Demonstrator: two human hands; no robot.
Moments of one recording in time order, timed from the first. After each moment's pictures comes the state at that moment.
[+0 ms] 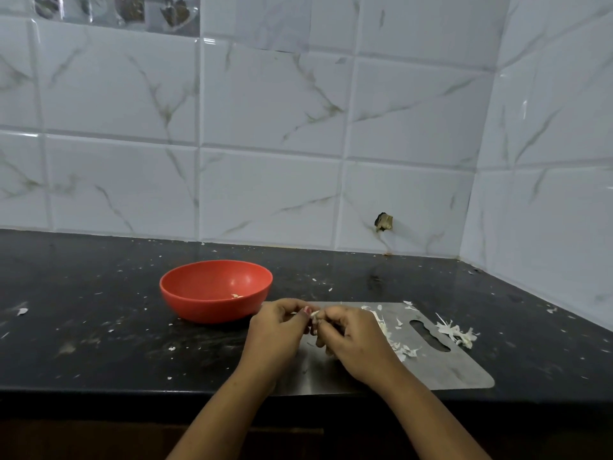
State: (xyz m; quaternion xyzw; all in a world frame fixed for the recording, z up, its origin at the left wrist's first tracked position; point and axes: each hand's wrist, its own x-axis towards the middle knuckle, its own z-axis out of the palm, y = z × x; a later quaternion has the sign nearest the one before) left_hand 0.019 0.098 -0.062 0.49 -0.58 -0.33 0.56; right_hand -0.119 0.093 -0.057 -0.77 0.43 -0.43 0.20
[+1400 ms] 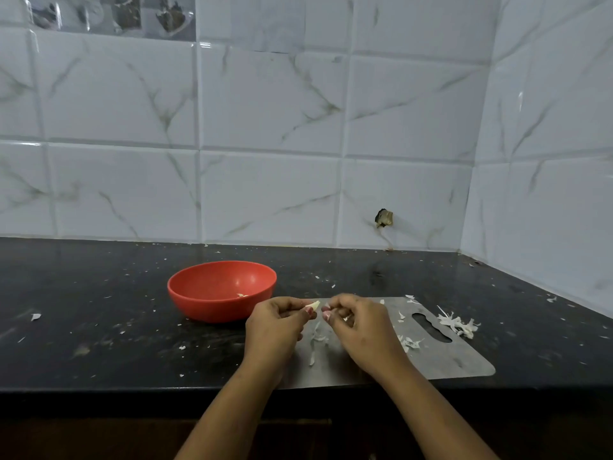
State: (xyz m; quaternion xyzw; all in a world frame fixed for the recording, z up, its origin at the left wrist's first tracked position) left_hand 0.022 0.099 -0.060 0.49 -0.50 -0.39 0.61; right_hand -0.122 0.087 -0.062 -0.73 0.49 -0.47 0.10
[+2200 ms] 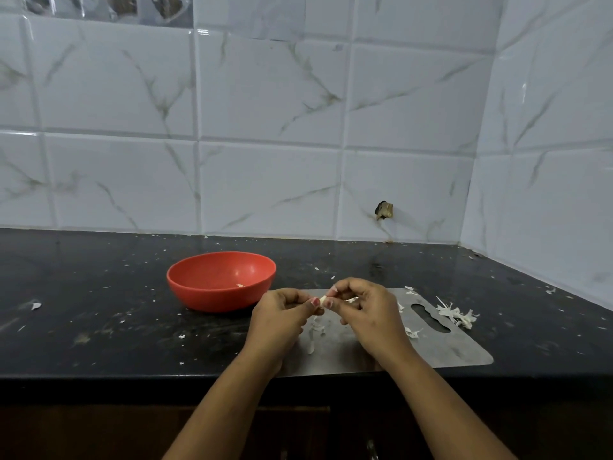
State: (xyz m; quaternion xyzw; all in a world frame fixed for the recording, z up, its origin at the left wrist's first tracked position) left_hand 0.020 0.105 -0.055 0.49 -0.56 -0.38 0.55; right_hand -0.126 0.086 -0.060 -0.69 0.43 -0.55 0.21
